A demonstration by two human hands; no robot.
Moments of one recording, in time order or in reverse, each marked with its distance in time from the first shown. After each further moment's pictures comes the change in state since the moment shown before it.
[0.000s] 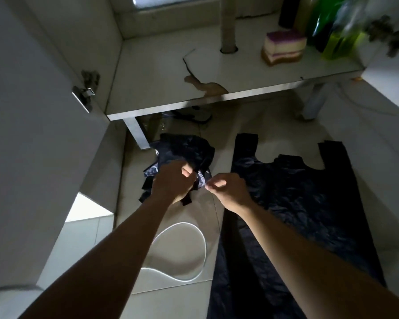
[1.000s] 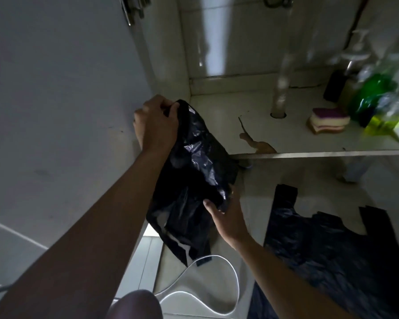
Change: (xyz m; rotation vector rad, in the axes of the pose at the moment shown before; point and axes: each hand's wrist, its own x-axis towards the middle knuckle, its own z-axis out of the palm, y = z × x) left_hand 0.011 0.045 -0.273 -0.097 1.001 0.080; right_hand -0.024 -0.131 0.063 0.411 -0.009 -0.148
